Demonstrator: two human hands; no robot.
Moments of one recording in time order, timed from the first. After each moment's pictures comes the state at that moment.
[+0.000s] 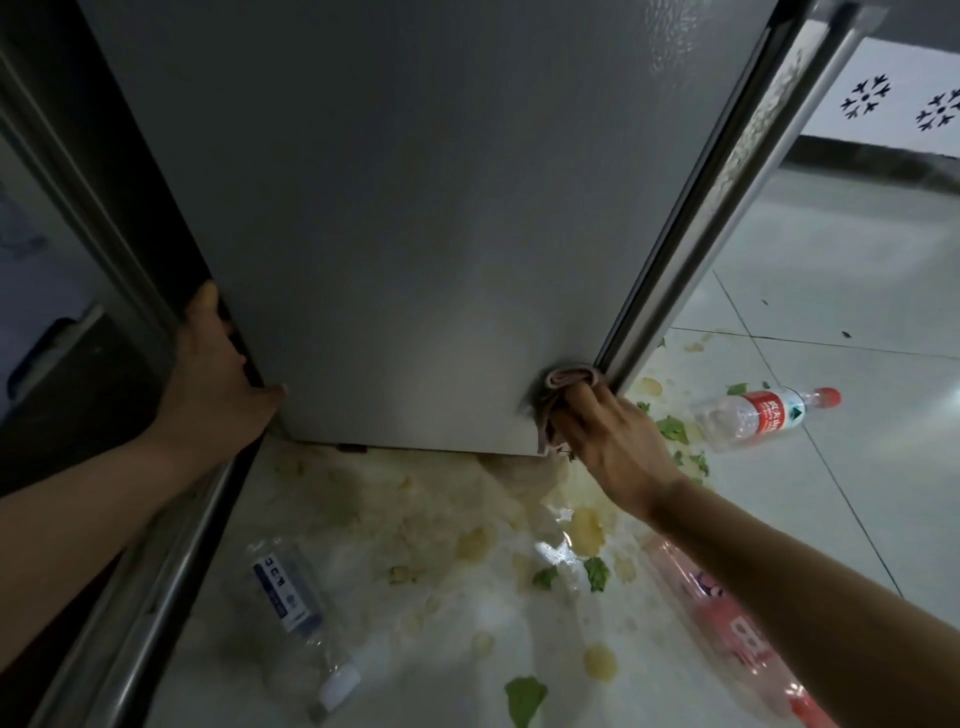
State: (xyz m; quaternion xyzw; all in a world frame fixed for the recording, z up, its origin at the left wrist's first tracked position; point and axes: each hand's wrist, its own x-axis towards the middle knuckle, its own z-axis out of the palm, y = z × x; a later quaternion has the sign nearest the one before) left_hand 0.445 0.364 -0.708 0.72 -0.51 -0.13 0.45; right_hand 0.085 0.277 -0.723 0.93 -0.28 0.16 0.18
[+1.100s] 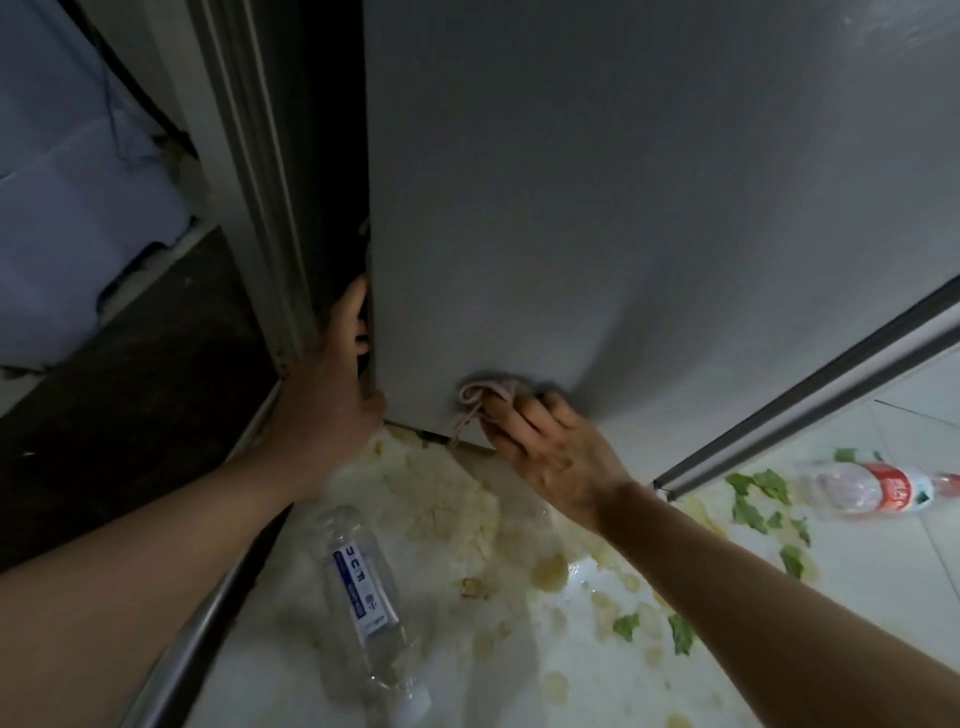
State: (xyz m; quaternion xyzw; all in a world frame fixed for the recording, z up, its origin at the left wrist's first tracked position) left_hand 0.457 0.378 -0.756 0.71 -0.51 -0.17 0.45; right_hand 0.223 0.289 -0.754 0.93 -0.11 0.03 0.35
